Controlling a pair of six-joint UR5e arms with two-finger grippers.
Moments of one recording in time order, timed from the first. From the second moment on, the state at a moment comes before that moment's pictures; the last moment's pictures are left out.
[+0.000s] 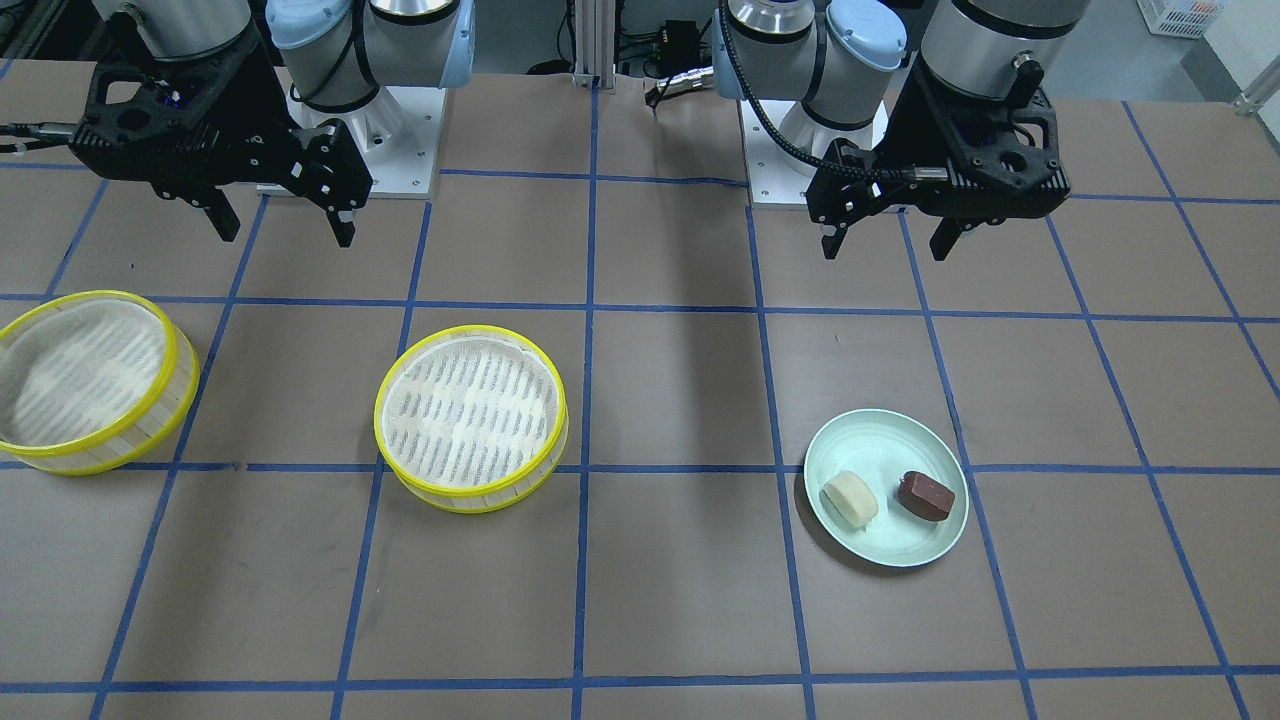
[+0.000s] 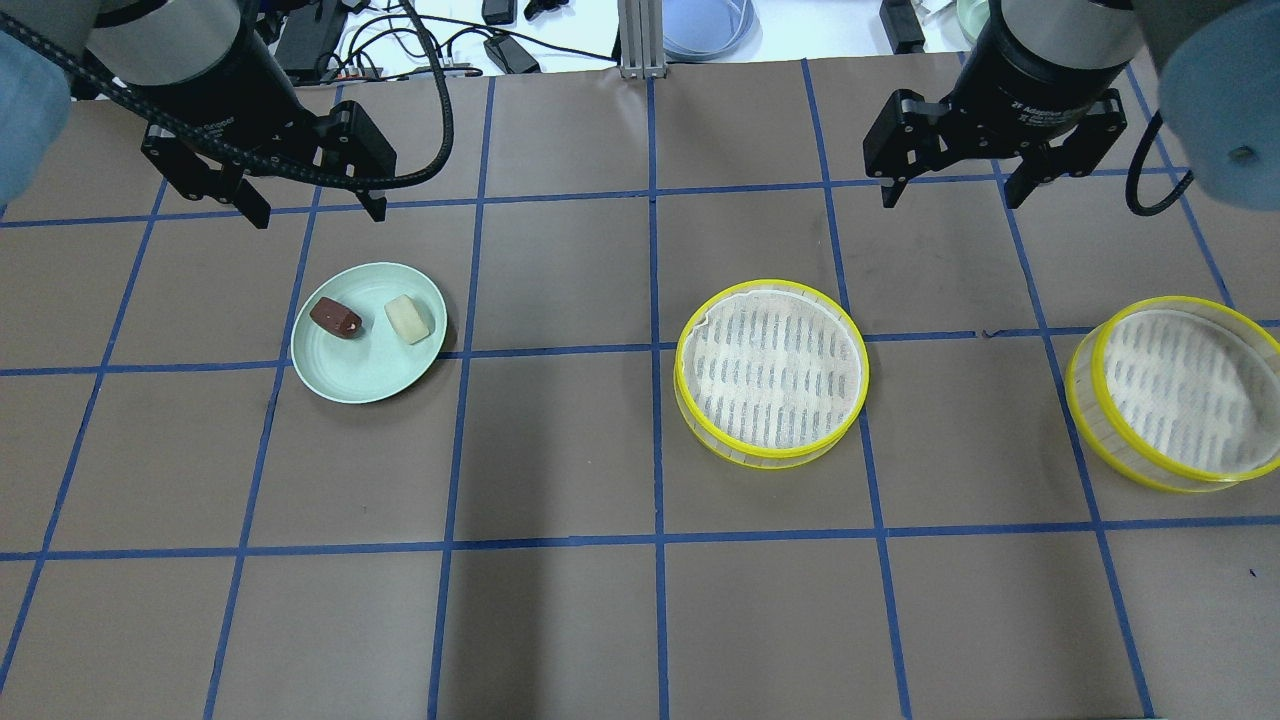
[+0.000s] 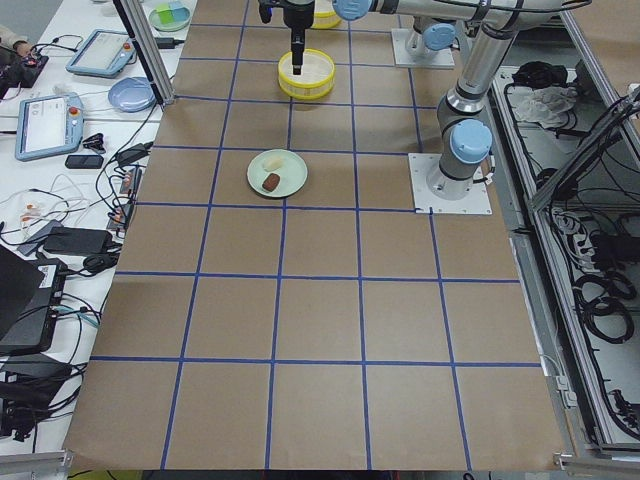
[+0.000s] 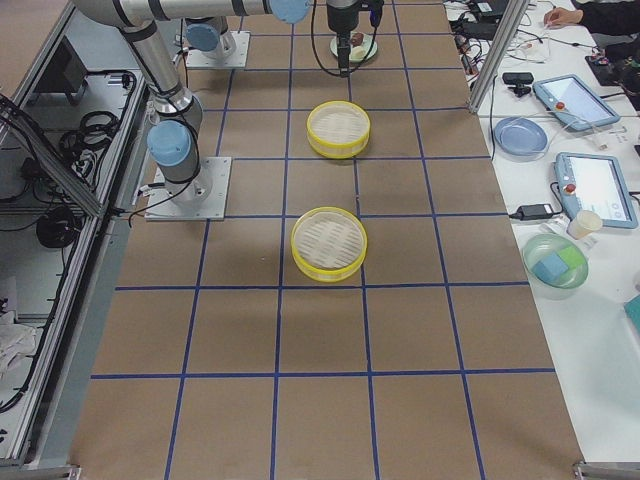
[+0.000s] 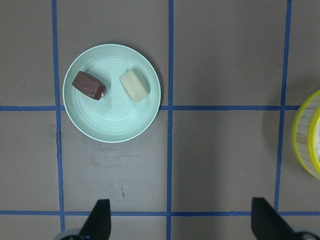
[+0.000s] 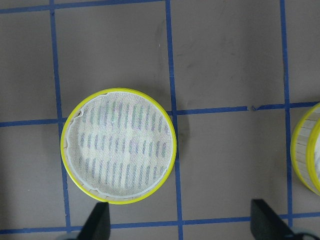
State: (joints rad) left arm -1.57 -1.56 -1.51 -1.59 1.57 -0.02; right arm 1.58 -1.62 1.57 -1.62 -1.56 0.06
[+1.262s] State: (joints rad) left arm -1.49 -1.74 -1.59 -1.36 1.57 0.03; right arm 1.47 -1.61 1.57 -1.62 -1.69 -0.19
